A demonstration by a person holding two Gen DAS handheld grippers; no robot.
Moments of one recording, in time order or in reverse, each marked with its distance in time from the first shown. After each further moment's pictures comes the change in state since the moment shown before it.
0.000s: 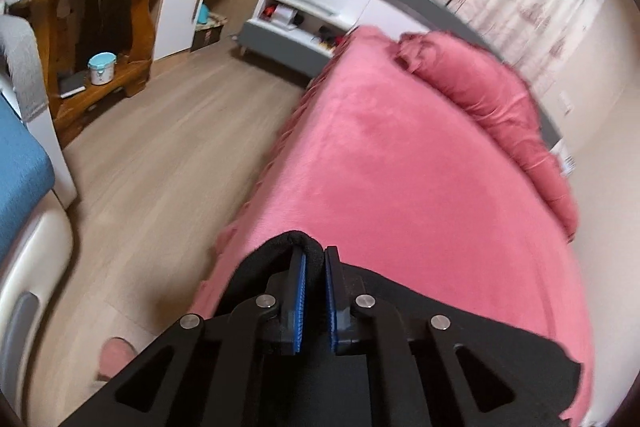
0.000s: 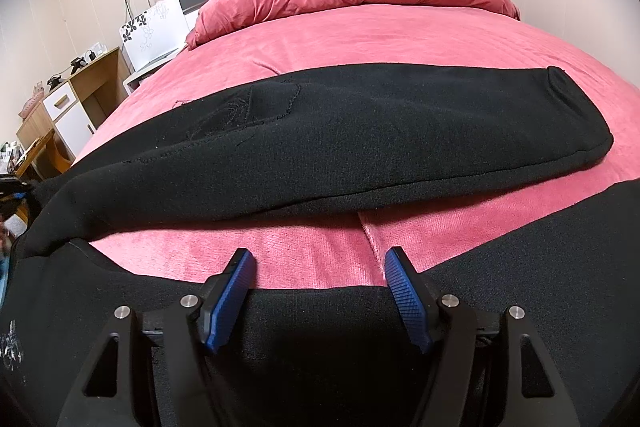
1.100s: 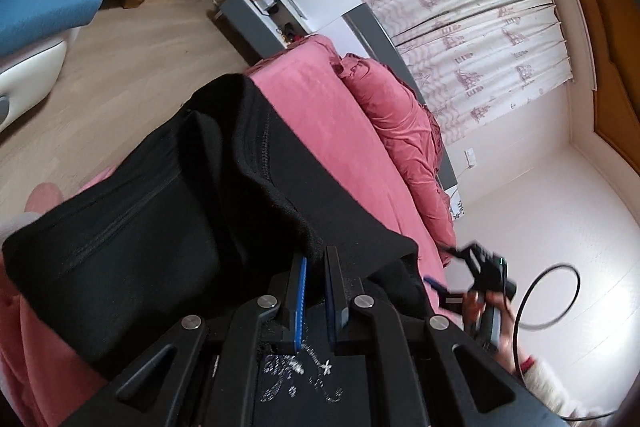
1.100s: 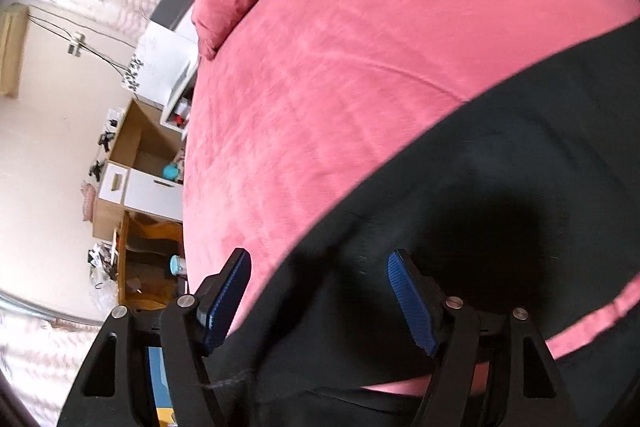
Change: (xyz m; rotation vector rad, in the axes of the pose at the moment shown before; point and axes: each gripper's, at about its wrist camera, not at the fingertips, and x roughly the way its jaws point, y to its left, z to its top) left arm -0.171 0.050 -0.195 -0.278 0.001 -0.390; right arm 0.066 0.103 0.149 0.451 0.302 0.320
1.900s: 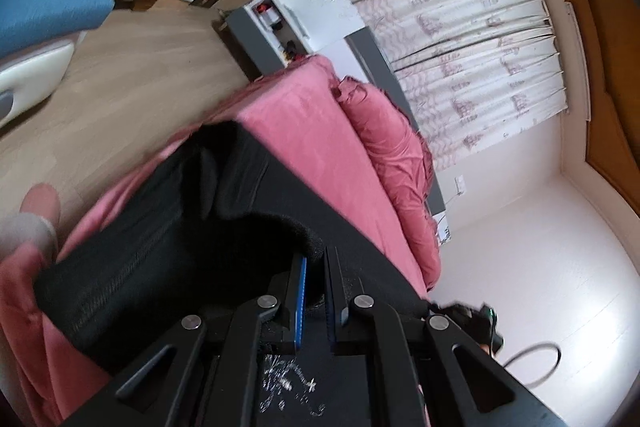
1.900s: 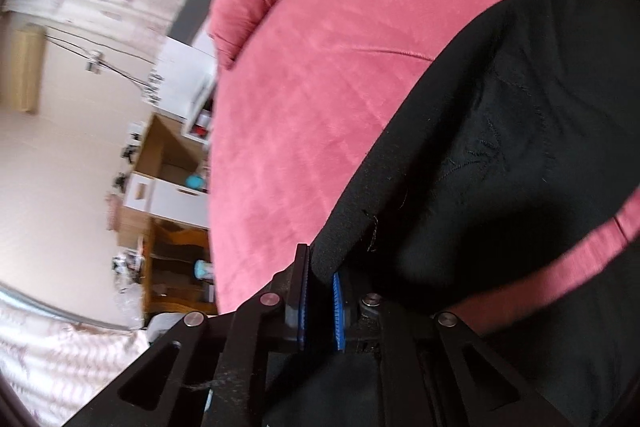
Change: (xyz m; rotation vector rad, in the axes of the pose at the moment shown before) left arm -0.023 0.006 0.027 -0.062 -0.080 -0.049; right arm -0.050 -0.023 -0.065 0.039 -0.064 0.125
